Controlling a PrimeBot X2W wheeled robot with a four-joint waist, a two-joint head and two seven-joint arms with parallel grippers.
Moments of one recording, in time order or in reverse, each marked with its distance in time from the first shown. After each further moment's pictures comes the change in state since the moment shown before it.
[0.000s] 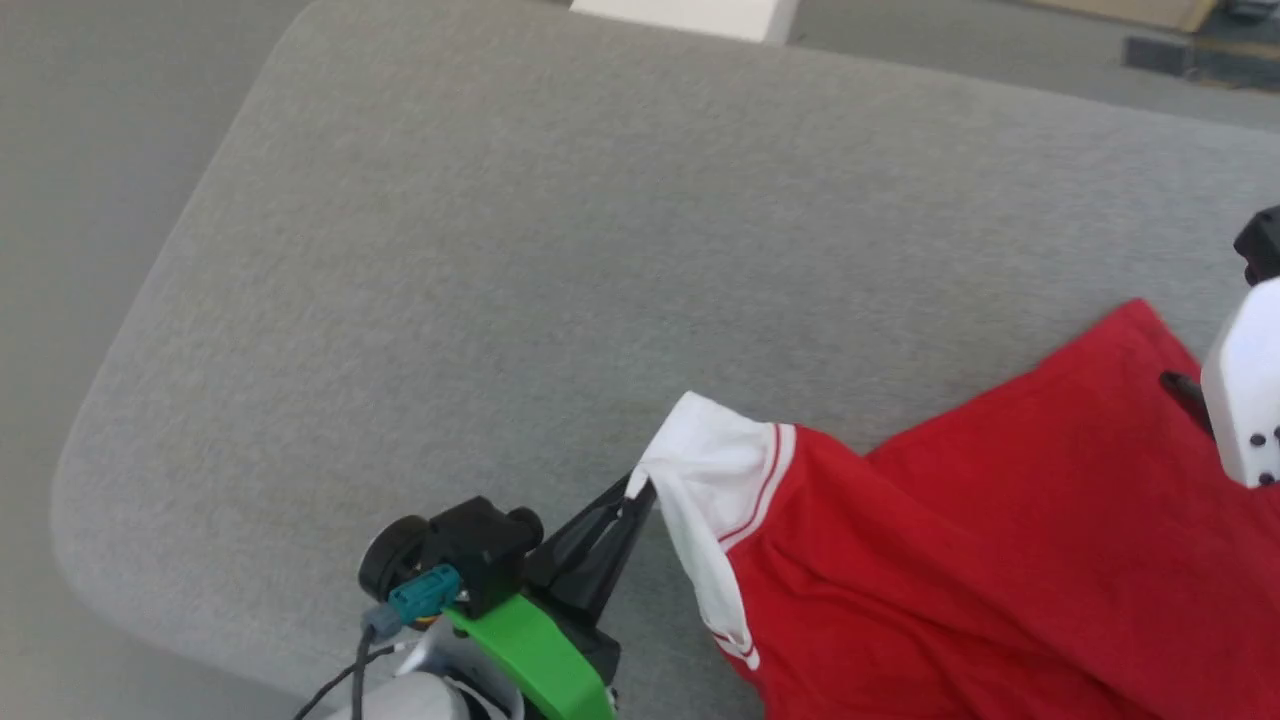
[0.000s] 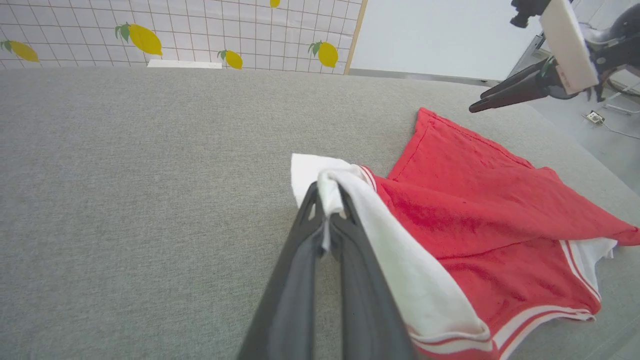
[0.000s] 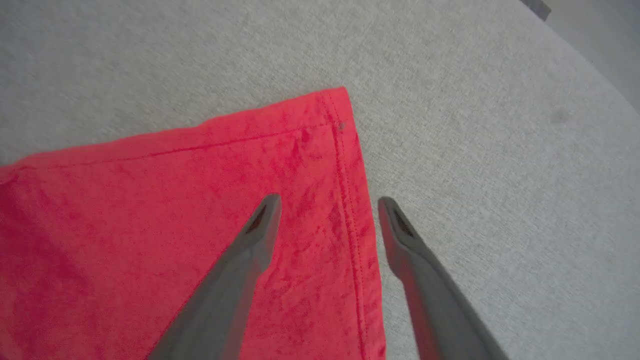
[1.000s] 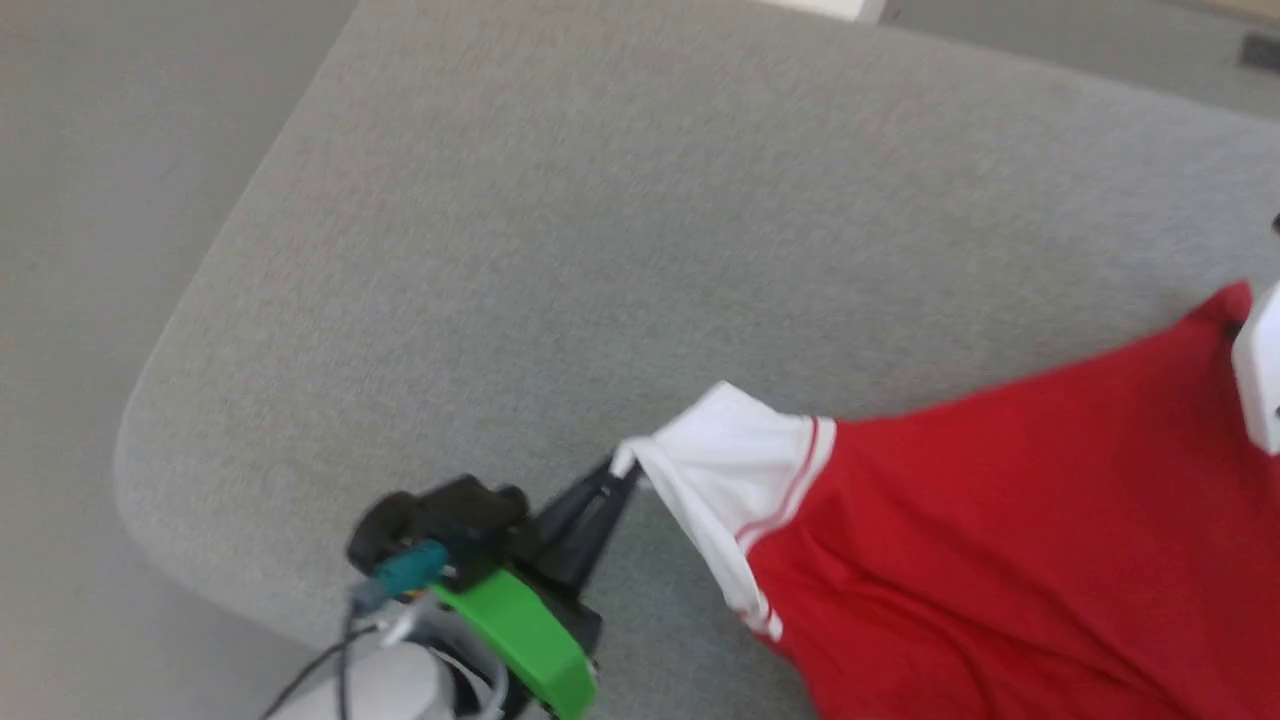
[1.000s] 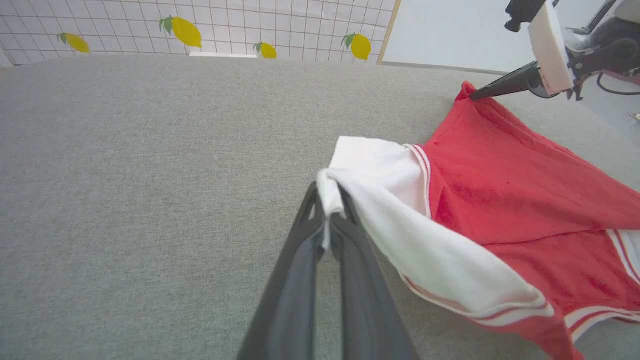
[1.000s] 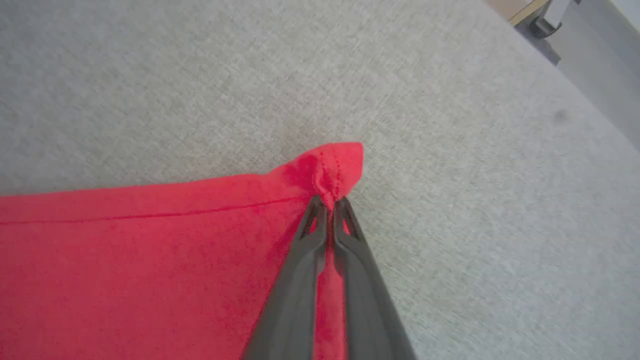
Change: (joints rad) left arm -0.037 -0.006 0.005 0.067 0.006 -0.035 -0.021; right arm -0.141 -0.085 0.164 0.332 0.037 0.000 -0.334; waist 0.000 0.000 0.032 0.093
